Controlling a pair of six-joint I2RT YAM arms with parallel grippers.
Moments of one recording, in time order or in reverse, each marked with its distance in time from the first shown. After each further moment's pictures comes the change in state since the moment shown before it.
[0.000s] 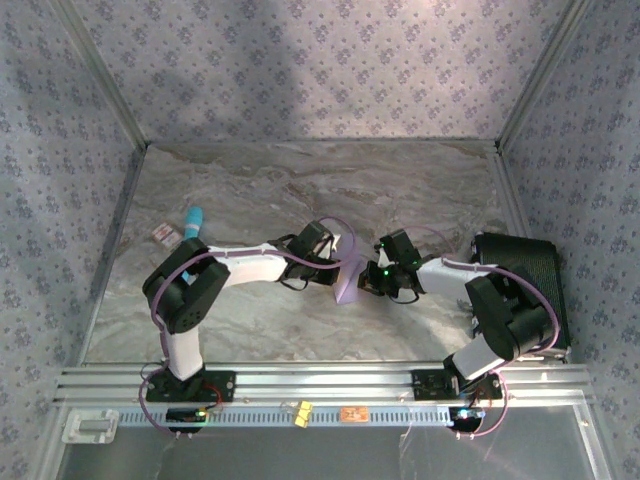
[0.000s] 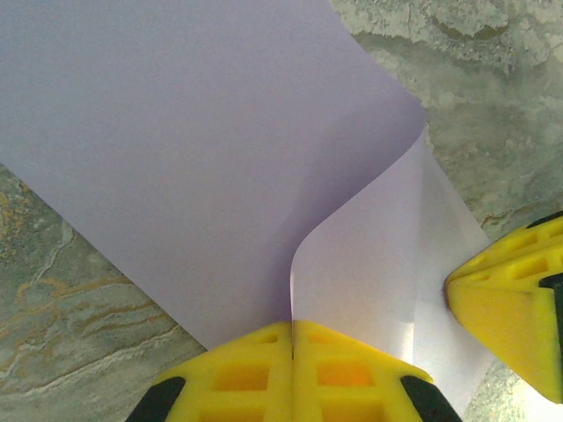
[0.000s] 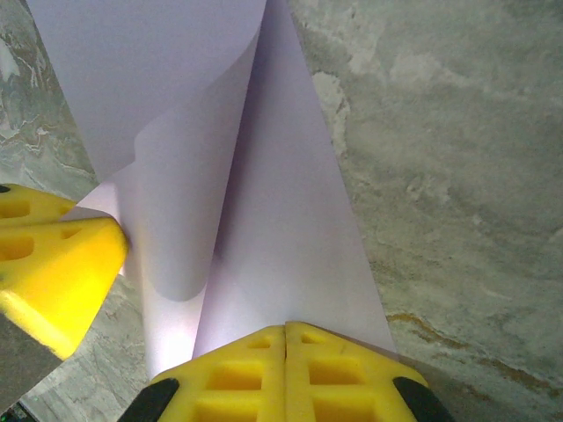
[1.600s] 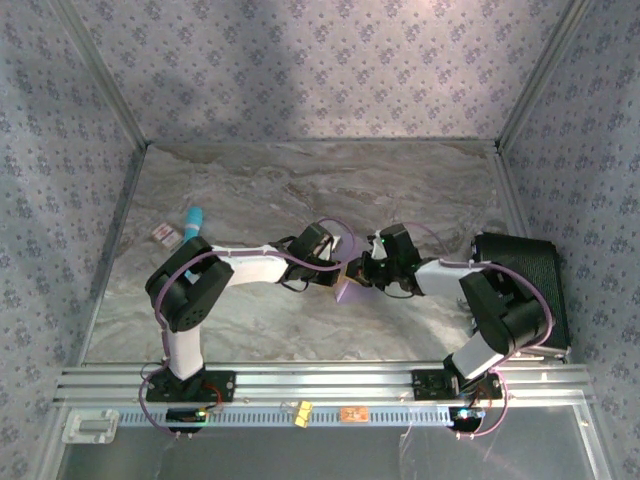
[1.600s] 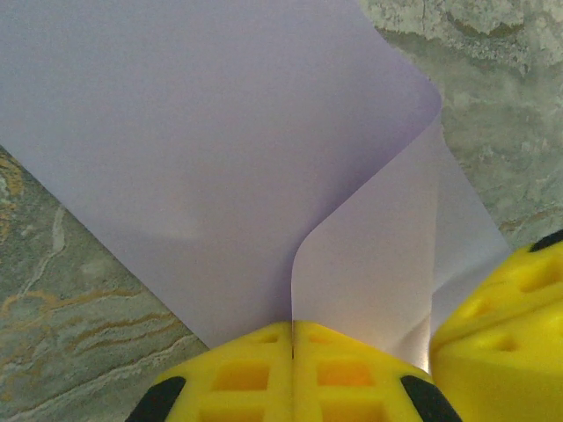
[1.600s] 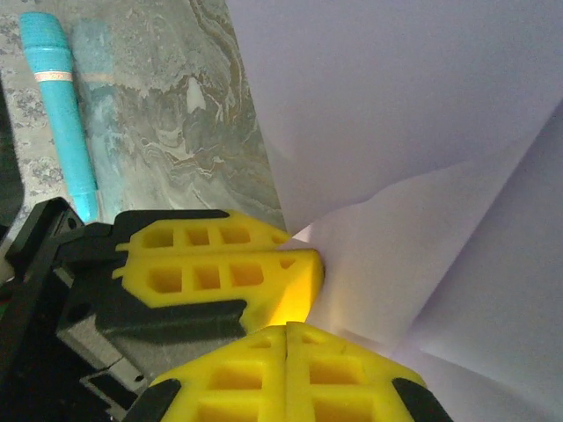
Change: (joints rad) left arm 0.001 0.018 -0.016 0.044 0.000 -0.008; right arm 0.003 0.042 -0.024 0.315 -0.169 0.152
